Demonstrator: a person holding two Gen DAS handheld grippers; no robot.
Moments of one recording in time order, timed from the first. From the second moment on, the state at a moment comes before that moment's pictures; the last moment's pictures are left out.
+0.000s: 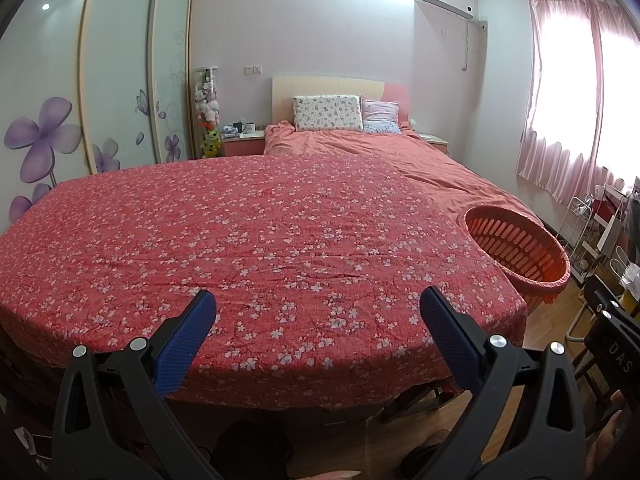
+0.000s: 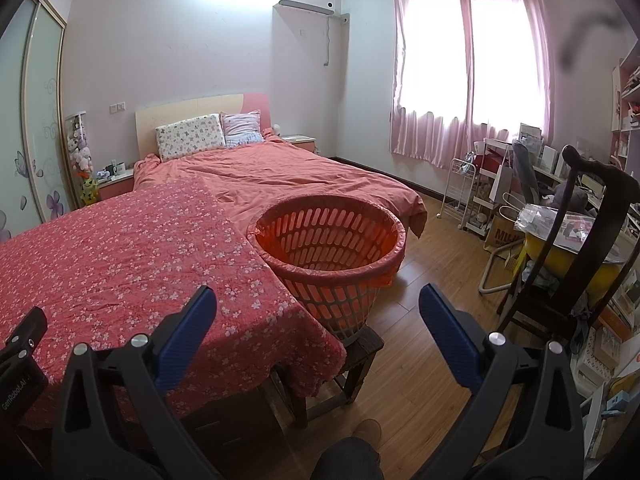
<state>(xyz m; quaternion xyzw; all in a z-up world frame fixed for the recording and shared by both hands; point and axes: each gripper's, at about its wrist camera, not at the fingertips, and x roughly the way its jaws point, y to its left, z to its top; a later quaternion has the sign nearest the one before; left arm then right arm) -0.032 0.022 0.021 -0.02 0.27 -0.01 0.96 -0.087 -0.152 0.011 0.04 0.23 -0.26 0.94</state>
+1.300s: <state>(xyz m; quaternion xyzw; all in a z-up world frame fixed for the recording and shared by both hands) -0.032 0.025 0.017 -0.02 0.27 -0.01 0.96 -0.087 -0.153 0.011 0.04 0.23 -0.26 0.94</state>
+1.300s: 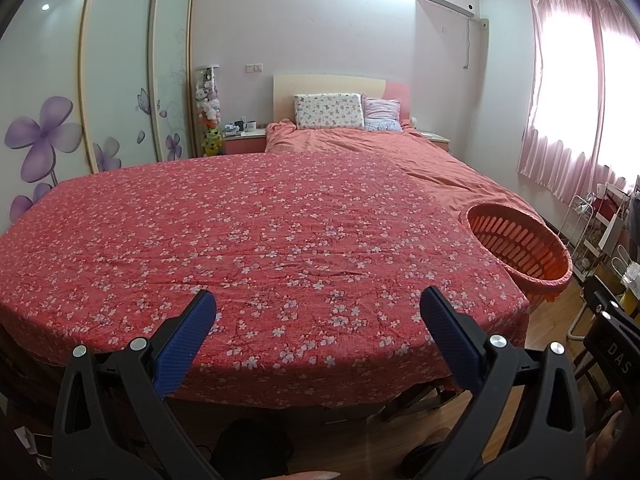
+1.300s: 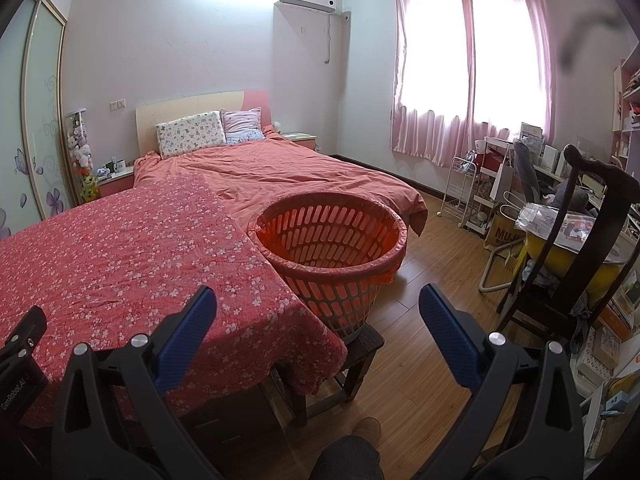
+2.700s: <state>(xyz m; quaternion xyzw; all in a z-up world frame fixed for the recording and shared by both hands) -0.033 0.033 0.014 -0.01 0.27 0.00 0.96 -0.089 -0.151 0.007 0.05 0.23 -0.26 0.94</state>
